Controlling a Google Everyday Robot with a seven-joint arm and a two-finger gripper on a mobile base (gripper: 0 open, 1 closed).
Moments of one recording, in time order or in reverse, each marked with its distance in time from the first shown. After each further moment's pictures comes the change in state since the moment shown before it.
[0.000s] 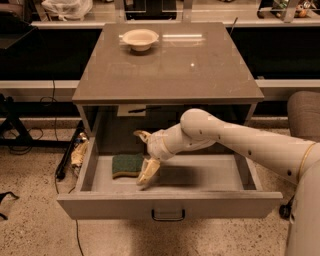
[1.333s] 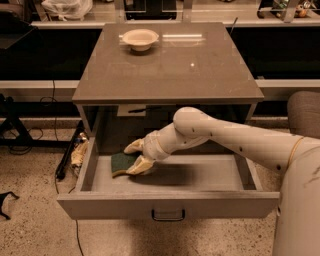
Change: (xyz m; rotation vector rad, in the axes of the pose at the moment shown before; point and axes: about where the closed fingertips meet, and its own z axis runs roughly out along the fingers) arm -0.005 0.009 0.017 -0.080 0.013 -0.035
